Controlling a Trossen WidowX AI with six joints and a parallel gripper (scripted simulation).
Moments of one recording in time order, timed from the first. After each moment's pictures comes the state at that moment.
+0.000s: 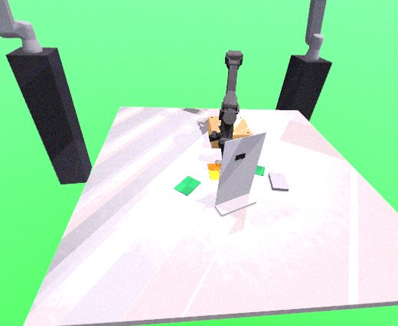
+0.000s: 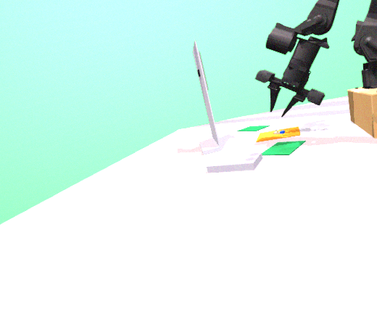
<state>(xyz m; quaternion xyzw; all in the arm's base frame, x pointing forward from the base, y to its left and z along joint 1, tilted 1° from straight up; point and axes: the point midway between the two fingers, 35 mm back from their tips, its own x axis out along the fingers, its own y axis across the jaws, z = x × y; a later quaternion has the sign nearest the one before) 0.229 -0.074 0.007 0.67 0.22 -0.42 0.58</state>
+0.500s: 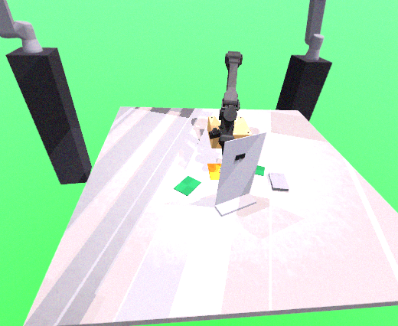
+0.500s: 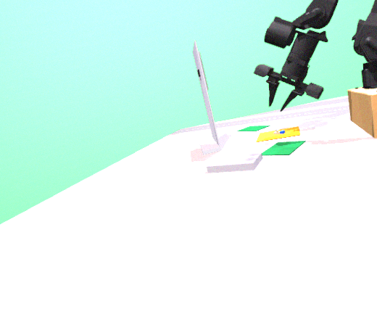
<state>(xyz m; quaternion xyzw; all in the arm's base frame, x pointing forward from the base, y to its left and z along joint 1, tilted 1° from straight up) 0.229 -0.074 0.024 0.67 0.22 -0.42 0.58</state>
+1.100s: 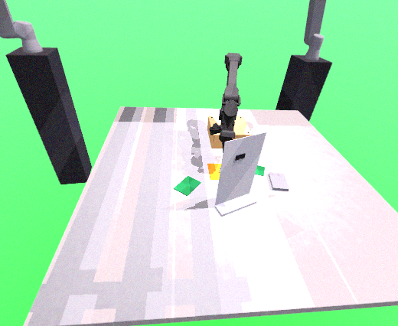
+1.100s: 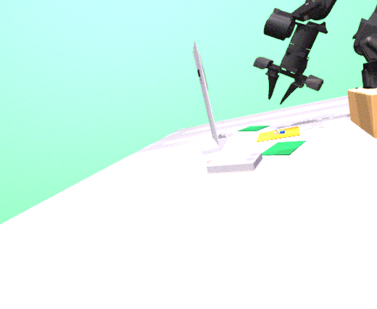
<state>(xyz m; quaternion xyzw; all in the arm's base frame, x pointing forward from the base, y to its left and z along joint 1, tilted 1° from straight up) 0.227 -0.073 0.044 0.67 0.22 -0.42 0.58</state>
